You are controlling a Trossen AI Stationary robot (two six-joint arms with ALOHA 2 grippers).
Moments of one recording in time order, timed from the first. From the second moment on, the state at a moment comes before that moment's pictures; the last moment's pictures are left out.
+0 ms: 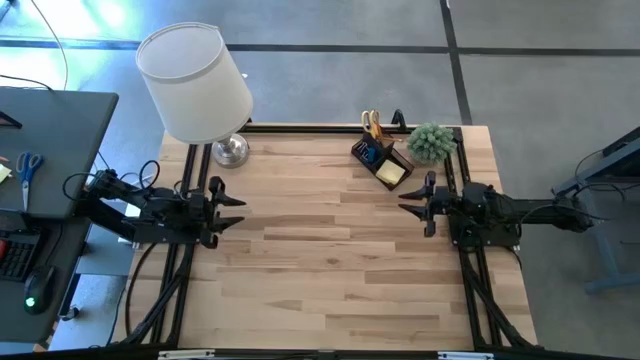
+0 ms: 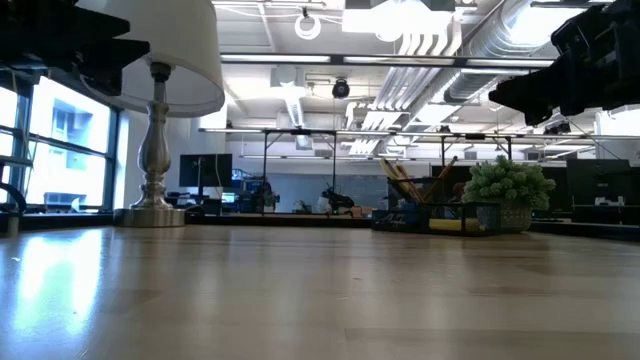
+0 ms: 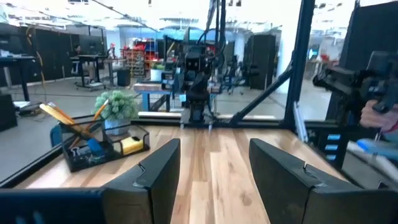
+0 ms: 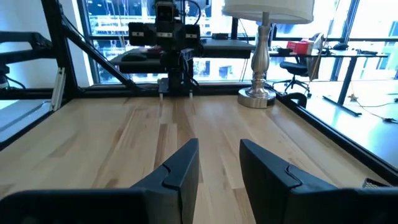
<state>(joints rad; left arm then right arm) -0.27 0.00 0.07 0.02 -0.40 0.00 -0.04 0.14 0.05 0.07 0.06 -0.03</state>
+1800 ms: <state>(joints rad) 0.07 0.02 0.01 0.02 -0.05 0.05 -0.04 0.08 0.05 -0.04 -0.02 -0.11</state>
